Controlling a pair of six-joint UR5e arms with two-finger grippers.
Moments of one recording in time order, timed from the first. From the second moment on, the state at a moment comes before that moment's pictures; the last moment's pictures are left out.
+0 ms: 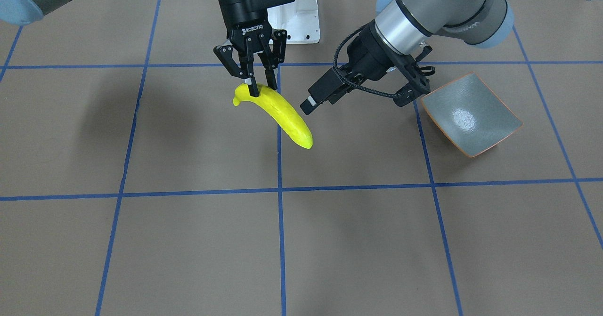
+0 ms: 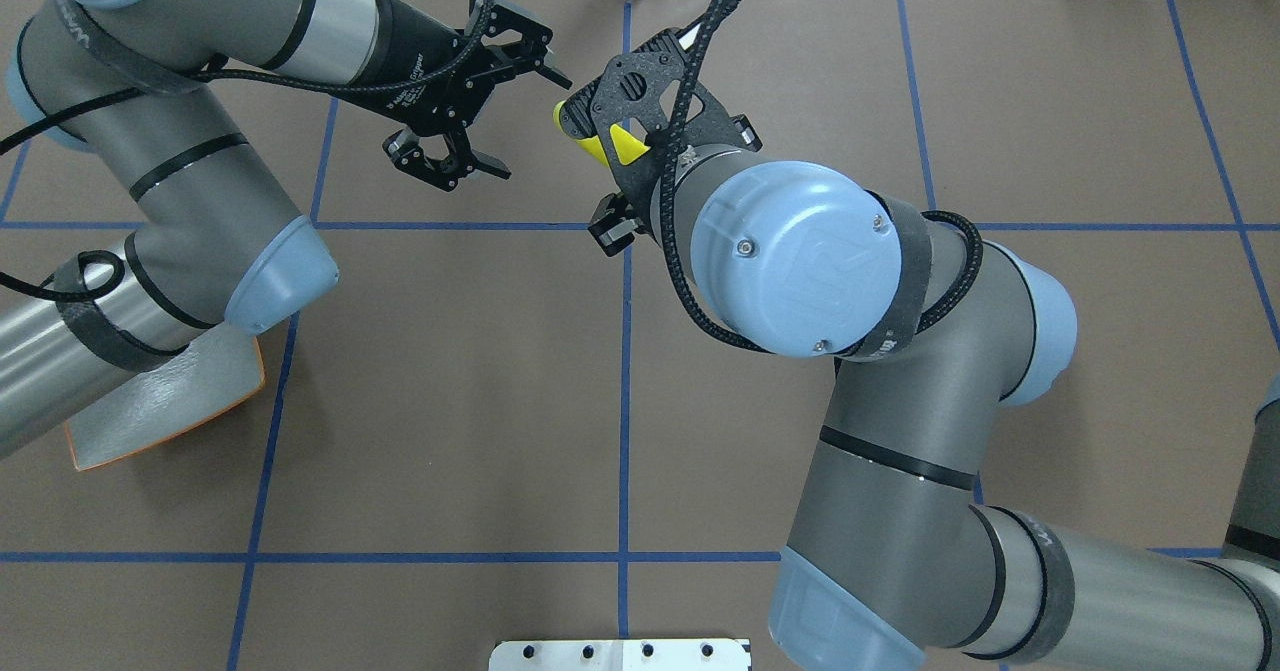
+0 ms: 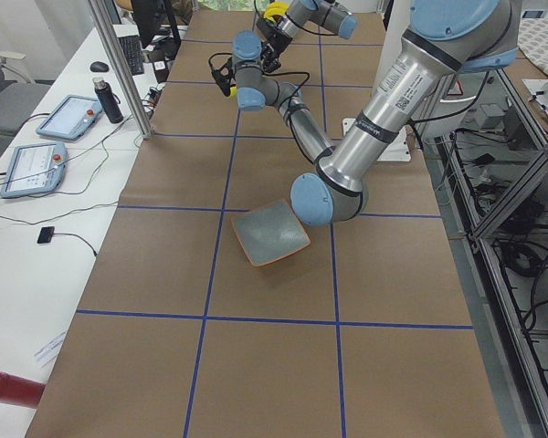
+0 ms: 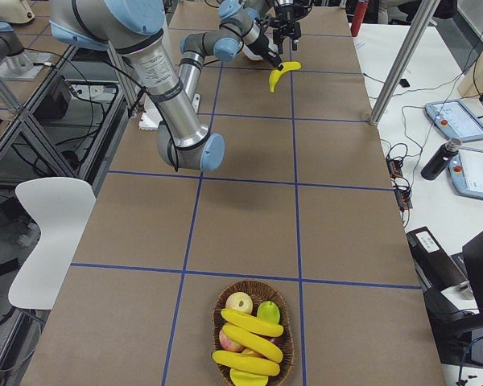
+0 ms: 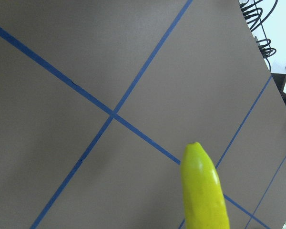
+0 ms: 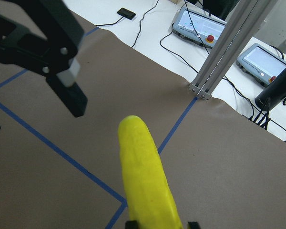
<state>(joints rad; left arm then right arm) -0.84 -2.24 -1.72 -2.16 -2.20 -2.05 0.45 -0.83 2.00 -1.62 1.29 0.58</state>
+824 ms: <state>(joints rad) -0.82 -2.23 -1.72 -2.17 -2.19 -2.05 0.42 -0.79 2.00 -1.62 1.27 0.58</state>
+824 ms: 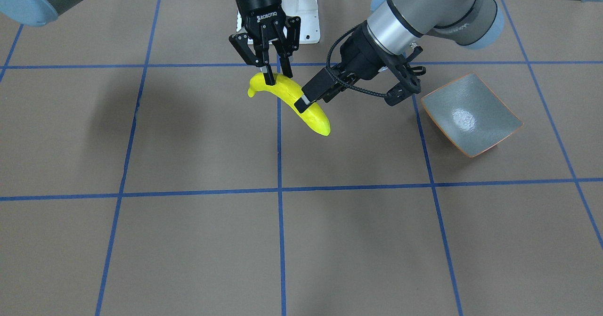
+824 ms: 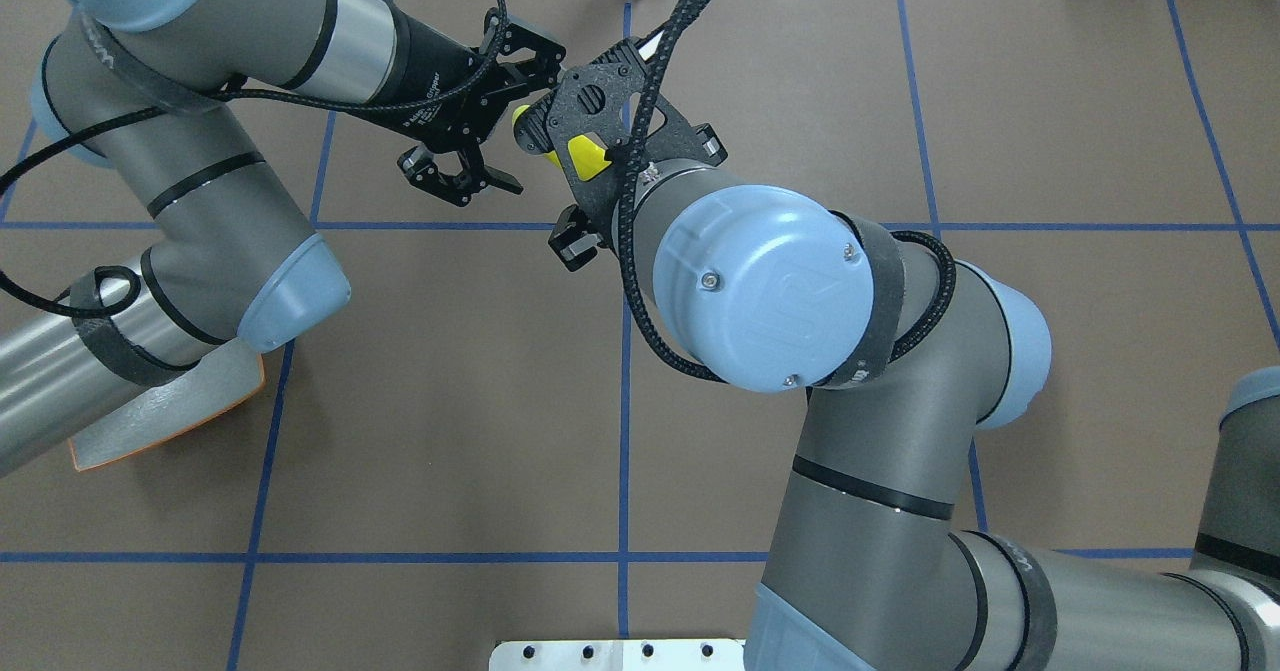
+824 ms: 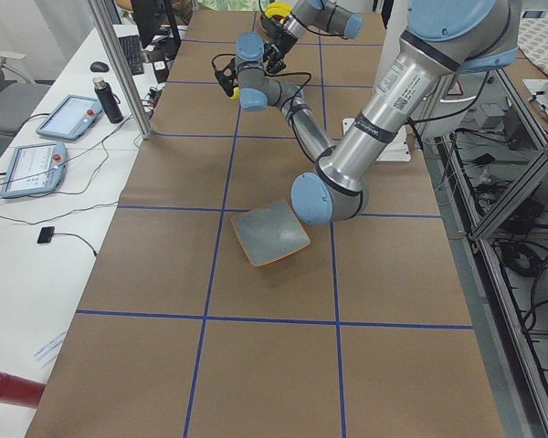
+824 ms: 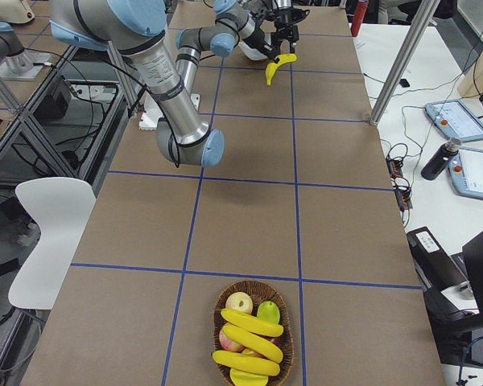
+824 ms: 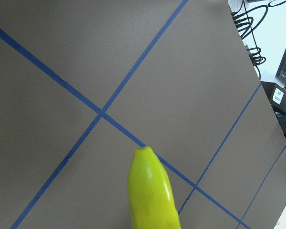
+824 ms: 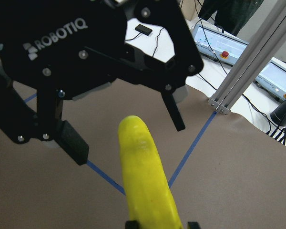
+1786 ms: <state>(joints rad) -0.81 -2.23 -1.73 -2.21 -2.19 -2.05 0.41 -0.79 1.99 -1.55 1.26 0.57</state>
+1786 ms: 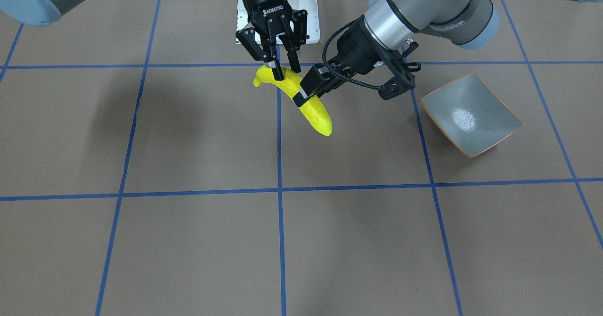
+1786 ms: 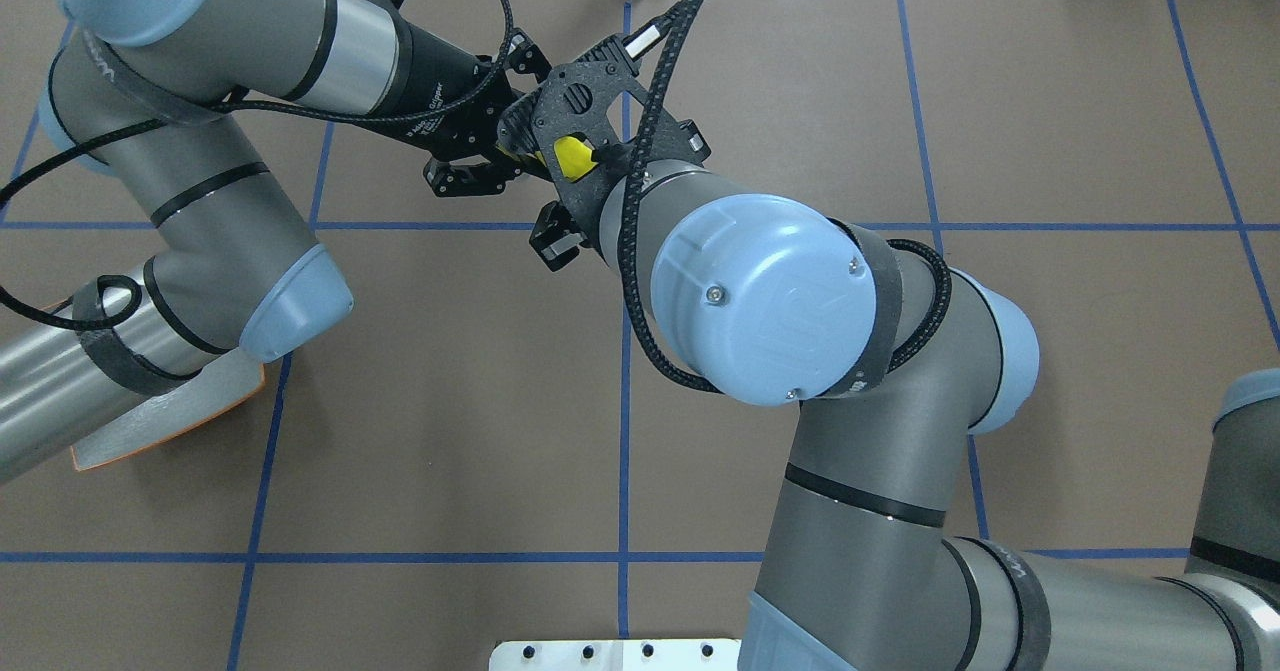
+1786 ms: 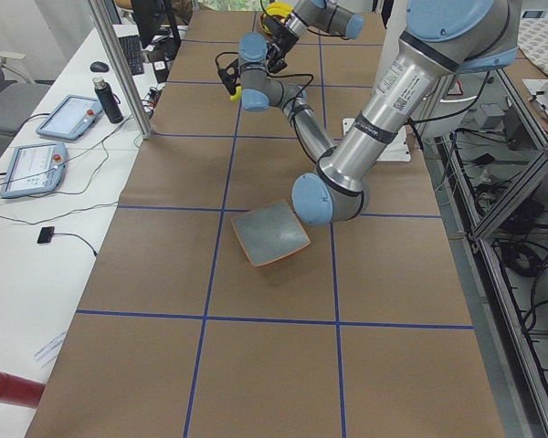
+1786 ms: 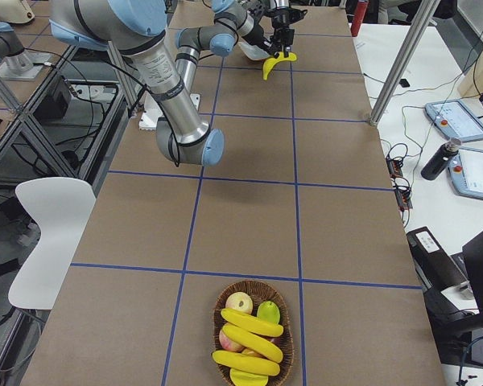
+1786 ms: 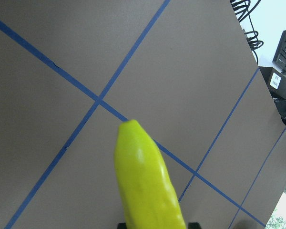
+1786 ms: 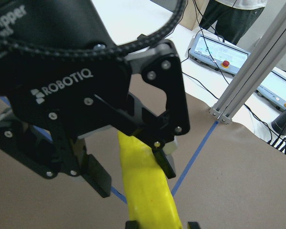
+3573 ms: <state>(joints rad) -0.94 -1.56 -2.03 -2.33 -2.24 -1.74 1.01 -1.13 1.86 -1.47 2.05 0.50</state>
